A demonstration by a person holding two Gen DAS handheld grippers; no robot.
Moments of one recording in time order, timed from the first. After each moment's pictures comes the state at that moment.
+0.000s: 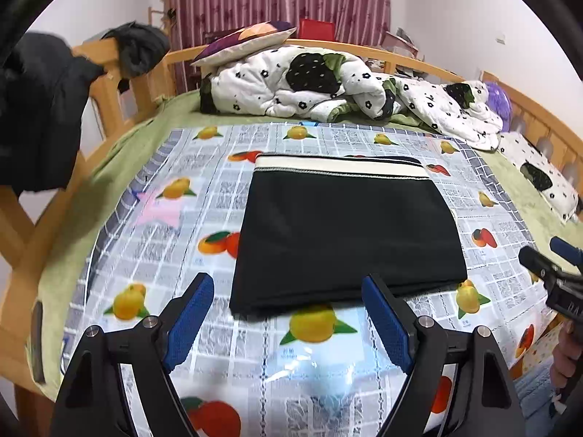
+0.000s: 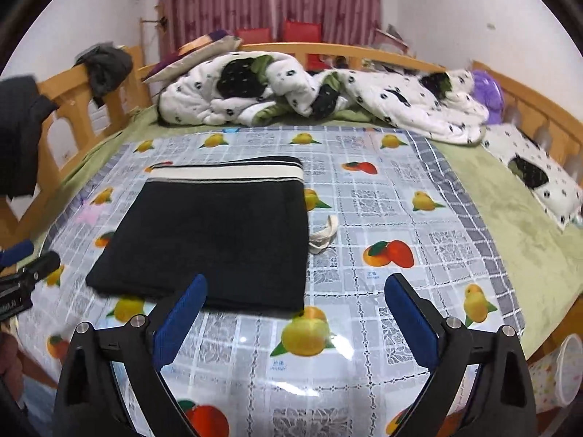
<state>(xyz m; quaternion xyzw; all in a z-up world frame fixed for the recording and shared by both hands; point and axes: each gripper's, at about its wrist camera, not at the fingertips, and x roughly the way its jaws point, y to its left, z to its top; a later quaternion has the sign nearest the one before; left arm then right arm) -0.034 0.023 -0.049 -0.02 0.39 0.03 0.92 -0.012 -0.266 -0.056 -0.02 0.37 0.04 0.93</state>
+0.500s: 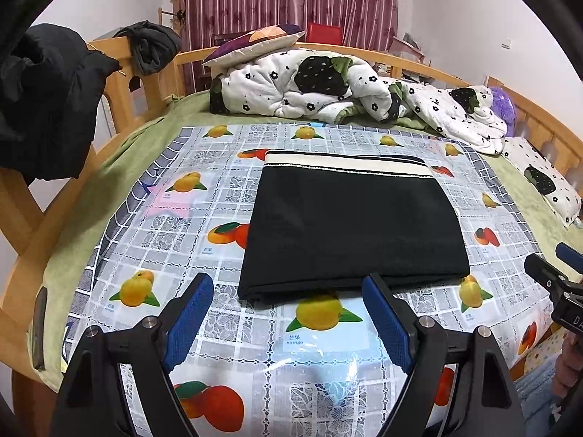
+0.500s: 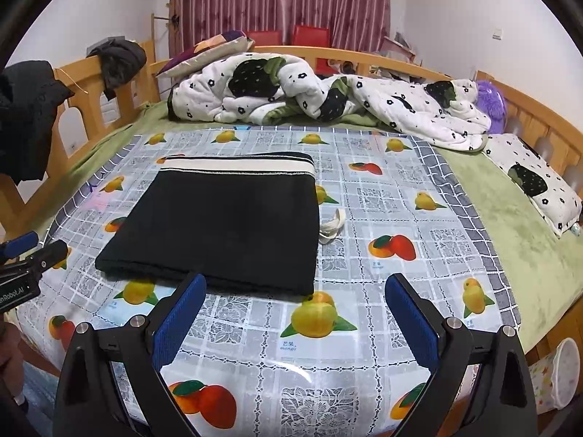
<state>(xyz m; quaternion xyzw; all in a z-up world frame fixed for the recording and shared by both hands) -0.054 0.021 -0.053 -0.02 0.38 0.04 0.93 -0.040 -0.256 -0.056 -0.03 0.36 0.04 0.93</state>
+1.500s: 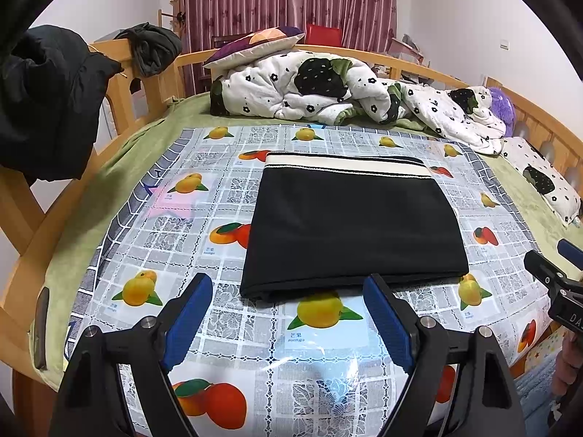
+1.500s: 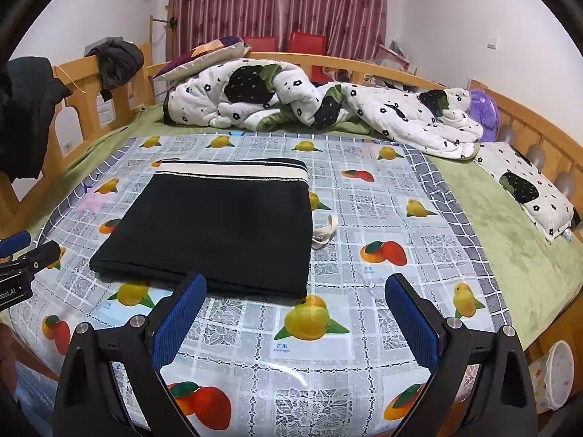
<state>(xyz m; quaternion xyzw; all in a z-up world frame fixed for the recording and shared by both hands) -0.058 0.022 -0.050 -0.02 0.37 0.04 0.93 -0.045 -0.252 -0.053 -0.04 0.35 0.03 0.94</state>
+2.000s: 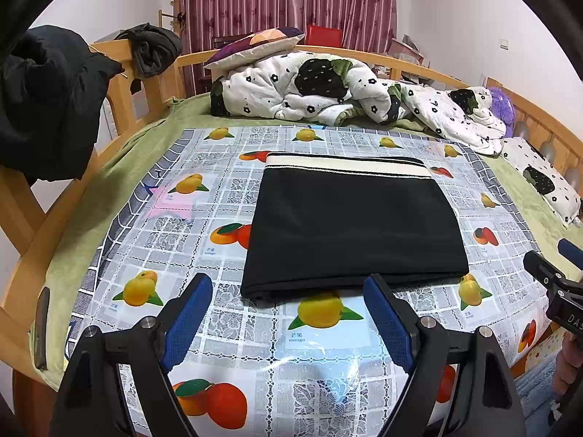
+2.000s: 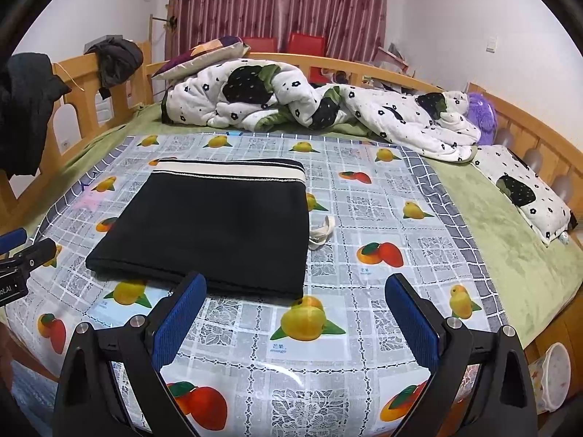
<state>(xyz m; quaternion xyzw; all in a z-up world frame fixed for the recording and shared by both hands) -0.059 0.021 -0.050 -0.02 0.37 0.04 0.93 -0.045 -0.252 -0.053 -0.05 0.34 0.02 0.94</state>
